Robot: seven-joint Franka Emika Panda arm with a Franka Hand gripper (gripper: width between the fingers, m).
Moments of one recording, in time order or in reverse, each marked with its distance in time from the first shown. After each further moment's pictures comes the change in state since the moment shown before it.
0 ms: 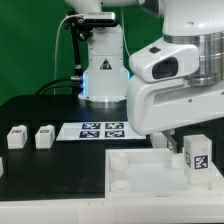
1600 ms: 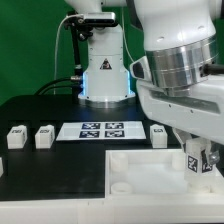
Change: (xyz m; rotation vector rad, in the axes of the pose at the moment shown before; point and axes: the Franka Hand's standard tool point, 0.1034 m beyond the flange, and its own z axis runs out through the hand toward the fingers) arm 0.007 0.007 0.011 0.162 0.027 1.381
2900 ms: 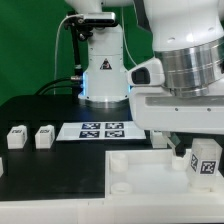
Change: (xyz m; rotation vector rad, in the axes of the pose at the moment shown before) arm -0.006 0.000 0.004 -0.055 0.055 -0.822
